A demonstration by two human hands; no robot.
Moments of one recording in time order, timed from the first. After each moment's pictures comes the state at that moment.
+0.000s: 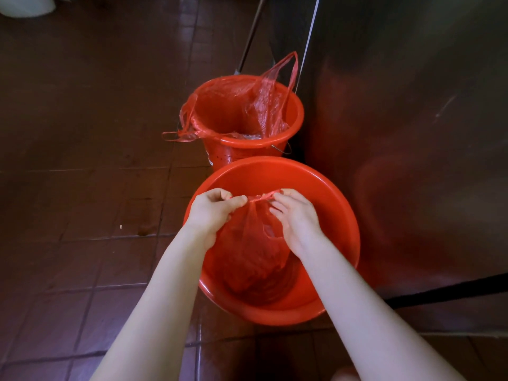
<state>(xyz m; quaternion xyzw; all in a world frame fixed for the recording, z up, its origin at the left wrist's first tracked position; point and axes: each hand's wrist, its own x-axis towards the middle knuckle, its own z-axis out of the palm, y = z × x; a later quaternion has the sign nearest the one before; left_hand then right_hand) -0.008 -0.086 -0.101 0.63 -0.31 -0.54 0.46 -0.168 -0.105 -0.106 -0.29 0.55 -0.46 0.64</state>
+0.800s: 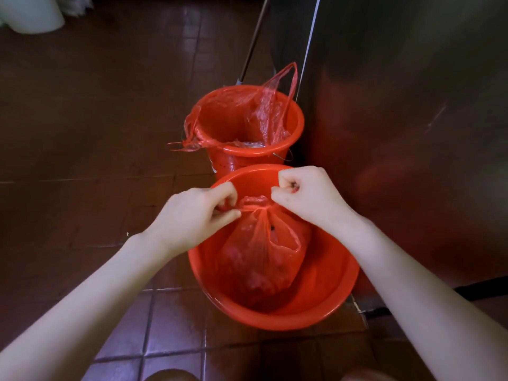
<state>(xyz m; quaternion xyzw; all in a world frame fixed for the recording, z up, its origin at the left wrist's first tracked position) 0.031 -0.059 -0.041 0.55 -0.80 -0.06 0.21 -0.193 -0.117 -0.027 -0.80 0.44 -0.32 0.23</state>
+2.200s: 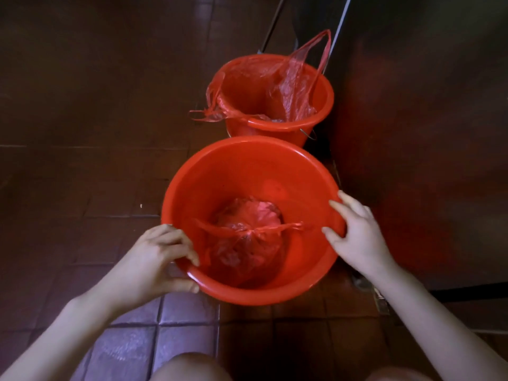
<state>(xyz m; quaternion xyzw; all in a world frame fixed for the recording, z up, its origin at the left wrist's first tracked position) 0.124 0.039 -0.107 0.53 -0.81 -0.19 0.14 -0.237 -0.061 -0.119 -0.75 0.62 -0.15 0.16</state>
